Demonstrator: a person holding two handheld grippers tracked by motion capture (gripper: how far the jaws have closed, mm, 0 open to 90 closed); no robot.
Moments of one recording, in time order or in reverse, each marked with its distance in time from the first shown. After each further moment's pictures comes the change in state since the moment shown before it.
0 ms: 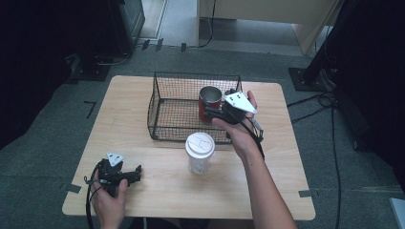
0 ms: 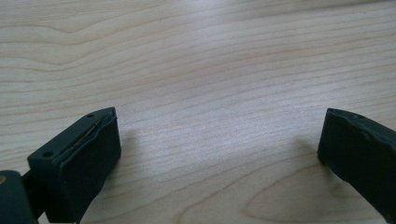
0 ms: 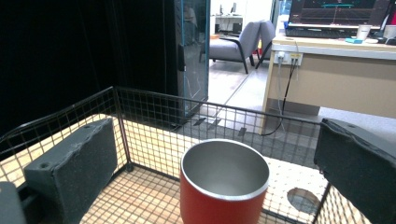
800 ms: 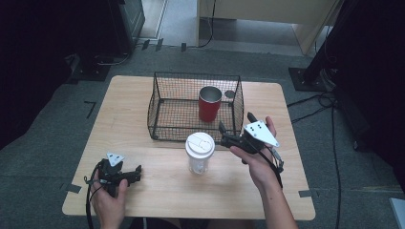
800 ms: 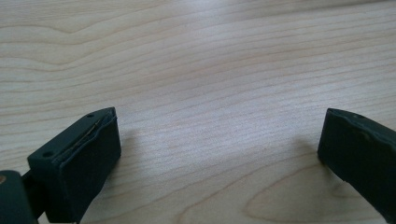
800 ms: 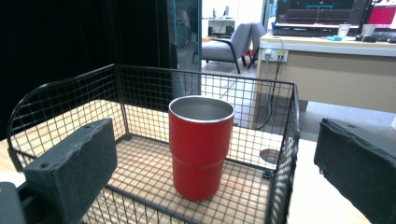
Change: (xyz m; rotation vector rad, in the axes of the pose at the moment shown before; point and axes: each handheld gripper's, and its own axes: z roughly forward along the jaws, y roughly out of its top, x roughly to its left) left arm 0.000 0.000 0.000 0.000 -0.001 -0.001; right arm -0.014 -0.035 -0.083 -0.018 -0.028 0.004
